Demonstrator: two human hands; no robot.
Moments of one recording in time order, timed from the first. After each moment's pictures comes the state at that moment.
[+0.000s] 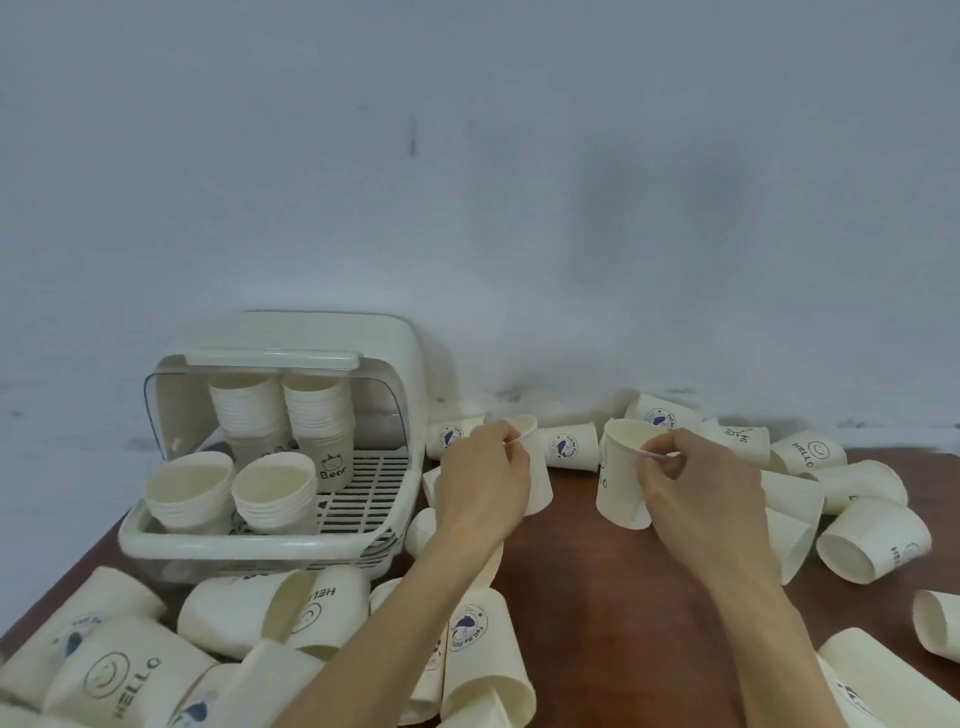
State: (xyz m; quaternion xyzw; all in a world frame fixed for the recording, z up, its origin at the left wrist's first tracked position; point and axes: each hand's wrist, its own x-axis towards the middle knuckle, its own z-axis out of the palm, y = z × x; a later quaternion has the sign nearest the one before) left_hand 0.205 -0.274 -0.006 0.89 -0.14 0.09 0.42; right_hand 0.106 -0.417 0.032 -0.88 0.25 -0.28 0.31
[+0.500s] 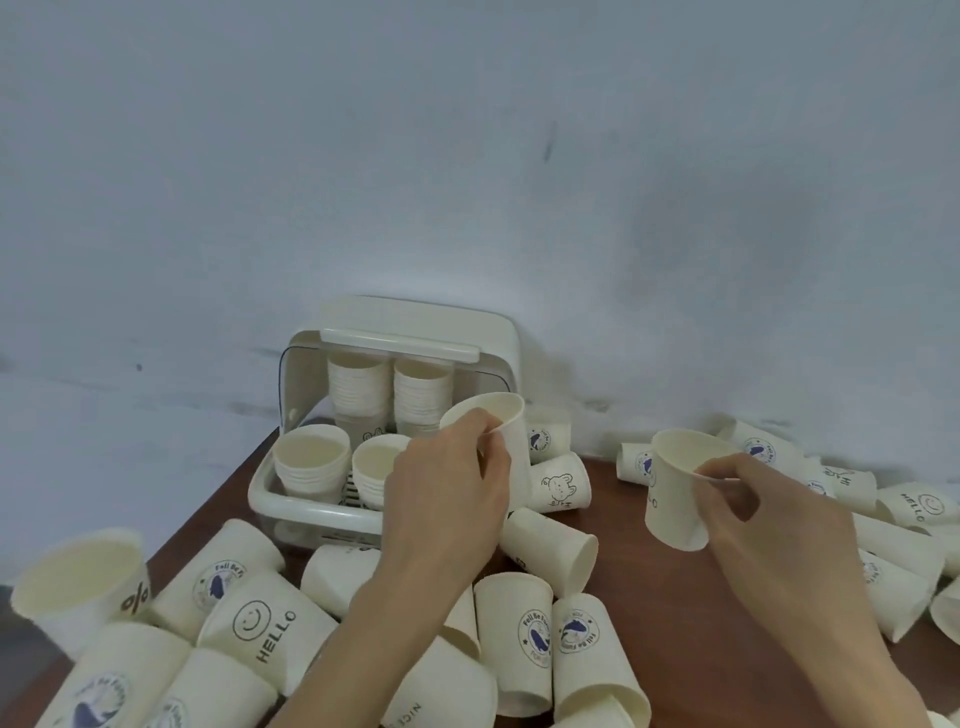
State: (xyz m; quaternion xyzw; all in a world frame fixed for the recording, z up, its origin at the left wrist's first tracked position) left_hand 0.162 -0.138 0.030 0.88 -0.11 0.22 0.41; right_hand 0.095 -0.345 0.044 -0.90 0.17 -0.29 0.28
